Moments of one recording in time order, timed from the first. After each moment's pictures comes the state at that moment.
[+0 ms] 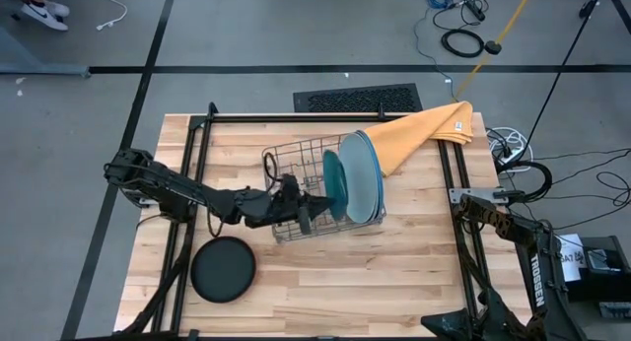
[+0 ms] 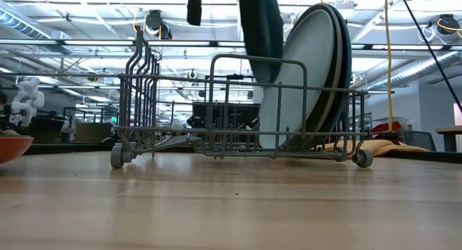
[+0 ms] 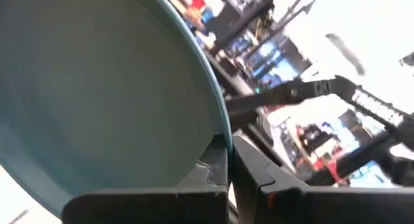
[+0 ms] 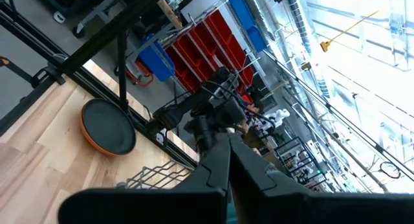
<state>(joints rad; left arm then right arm) -0.26 1.52 0.93 0.60 -0.44 -0.80 1.26 2.04 2.31 -1.57 1.57 0.41</state>
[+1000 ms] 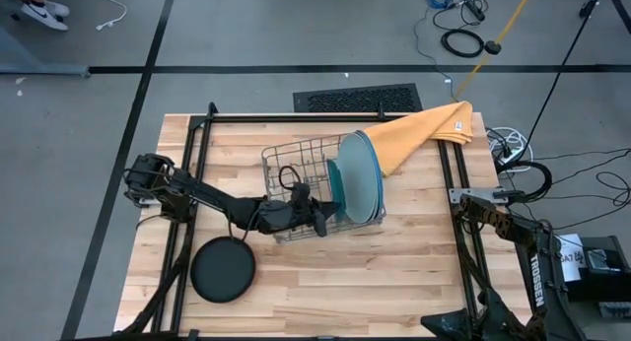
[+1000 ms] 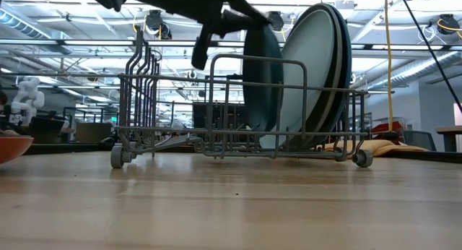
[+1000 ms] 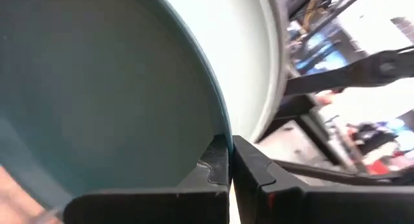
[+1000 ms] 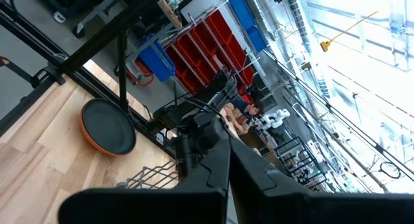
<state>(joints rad) -0.24 1.70 0.93 0.61 -0.53 -0.86 1.26 2.04 2.31 -1.57 1.57 0.41</state>
